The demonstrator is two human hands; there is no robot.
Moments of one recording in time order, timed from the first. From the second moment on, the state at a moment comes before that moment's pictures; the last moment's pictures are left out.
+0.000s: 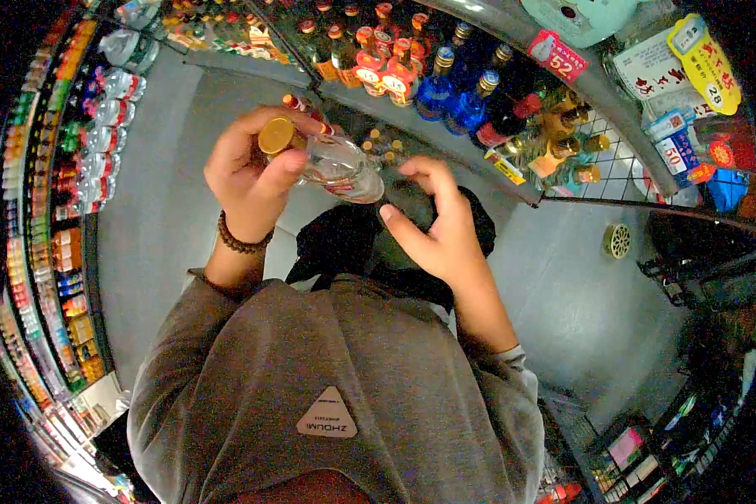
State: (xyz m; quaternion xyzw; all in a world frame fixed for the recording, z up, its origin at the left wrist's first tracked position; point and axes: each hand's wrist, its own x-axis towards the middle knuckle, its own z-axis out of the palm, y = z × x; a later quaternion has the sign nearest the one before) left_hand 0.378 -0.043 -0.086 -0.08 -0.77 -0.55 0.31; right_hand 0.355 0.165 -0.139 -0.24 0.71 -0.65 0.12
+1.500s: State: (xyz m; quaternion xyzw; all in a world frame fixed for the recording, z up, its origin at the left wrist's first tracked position) left_hand 0.338 -0.028 -0.046 -0.23 -0.79 -0.55 0.14; right_hand 0.349 0.182 -0.125 -0.24 0.72 -0.65 0.04
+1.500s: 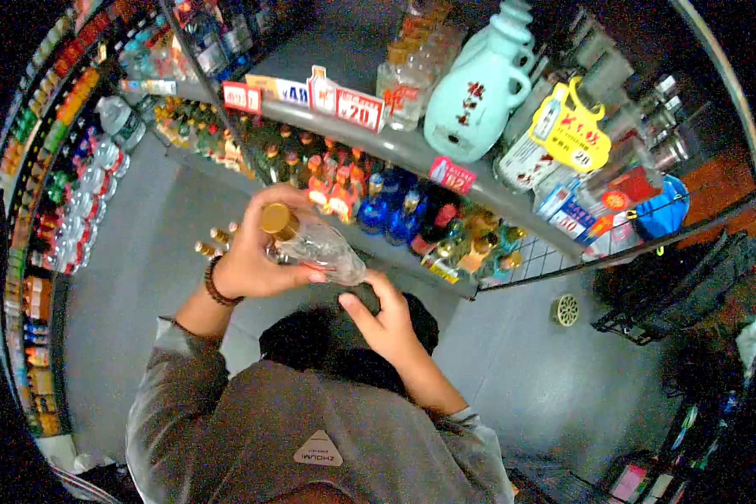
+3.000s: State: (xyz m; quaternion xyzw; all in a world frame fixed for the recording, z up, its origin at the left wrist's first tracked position) left_hand -0.040 -0.065 -0.013 -0.19 -0.91 -0.31 0.19; right_hand 0.403 0.106 -0.047 0.13 0.81 -0.57 -0.07
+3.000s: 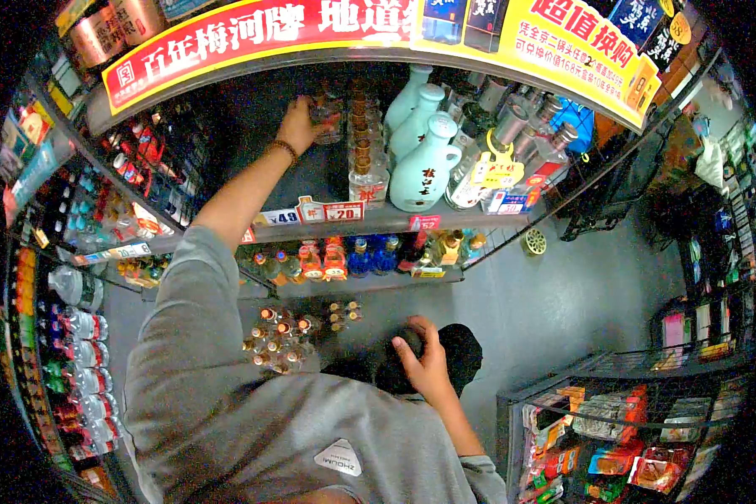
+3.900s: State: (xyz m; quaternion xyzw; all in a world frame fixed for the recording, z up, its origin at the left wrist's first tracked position) left_hand -0.045 -0.055 -0.025 -0.19 -0.89 -0.35 0.21; right_hand 0.406 0.107 -0.045 0.17 0.80 -0.58 -0.04
